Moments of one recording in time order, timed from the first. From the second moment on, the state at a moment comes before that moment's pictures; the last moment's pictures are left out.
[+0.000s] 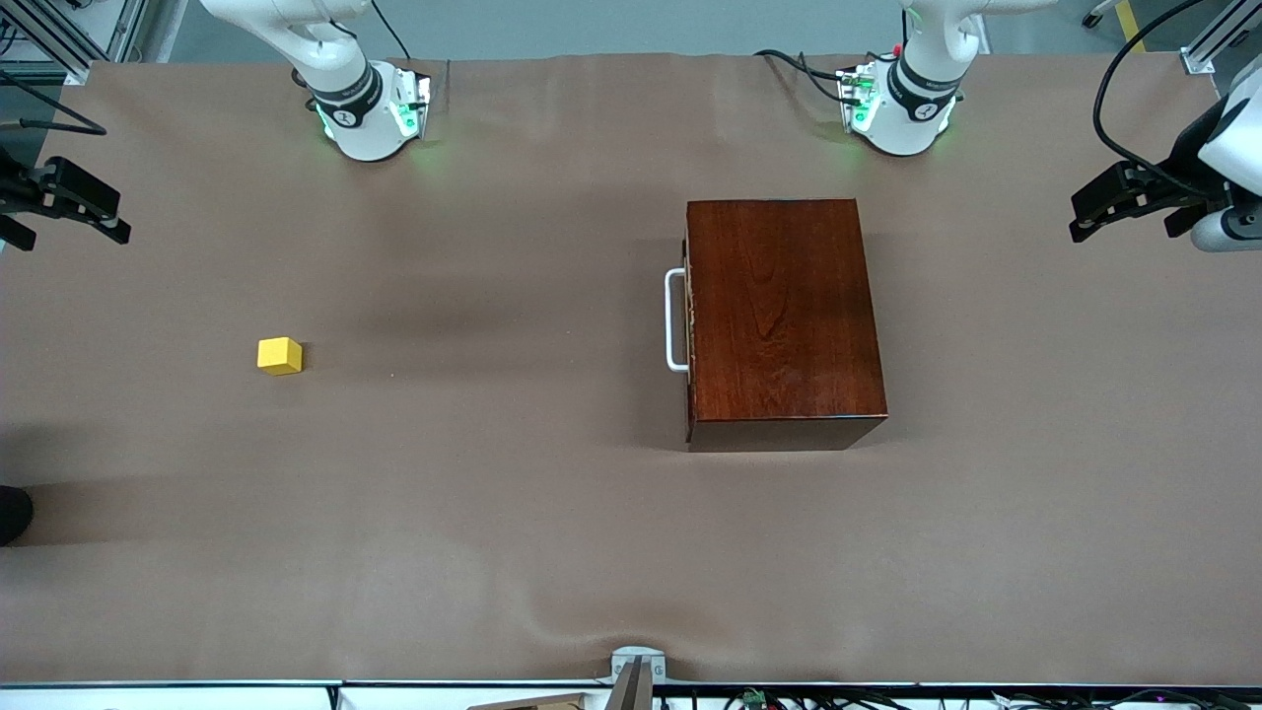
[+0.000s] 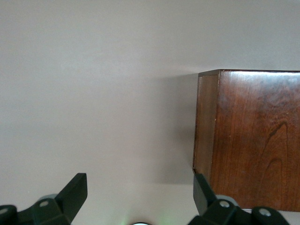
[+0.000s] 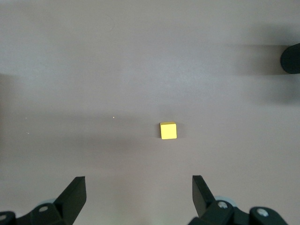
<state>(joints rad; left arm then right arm) -0.01 -0.02 -0.09 -1.50 0.02 1.46 -0.12 0.03 -0.04 -0.06 -1.52 0.00 1.49 -0.11</state>
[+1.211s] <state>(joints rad) -0.18 0.06 -0.13 -1.46 0.02 1.46 -0.16 0.03 -0.04 -0.06 -1.52 0.00 1.49 -0.11</state>
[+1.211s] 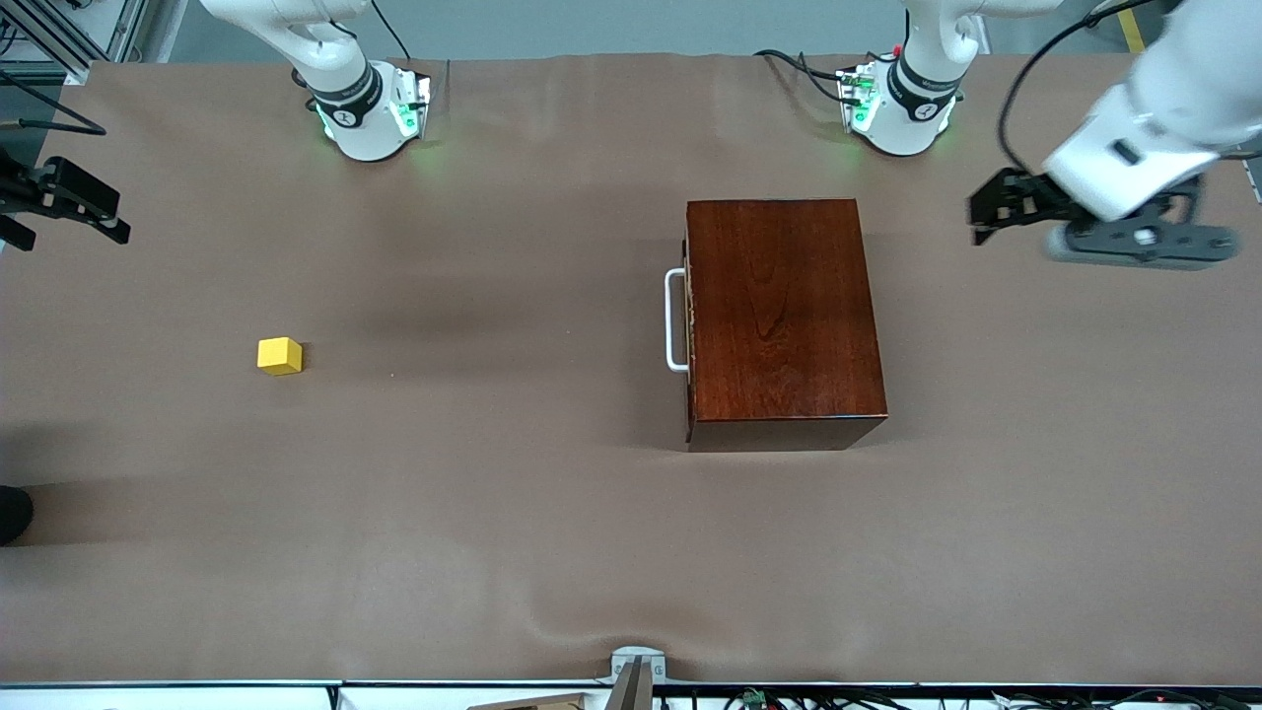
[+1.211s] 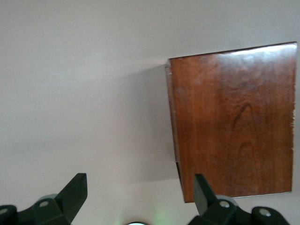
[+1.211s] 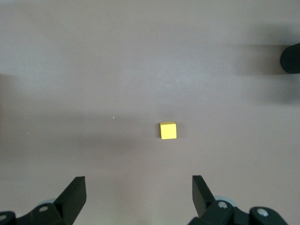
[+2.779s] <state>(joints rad) -0.92 0.70 0.09 -1.20 0.02 1.82 -0.90 0.03 -0.04 -0.06 -1.52 0.00 1.49 -0.11</state>
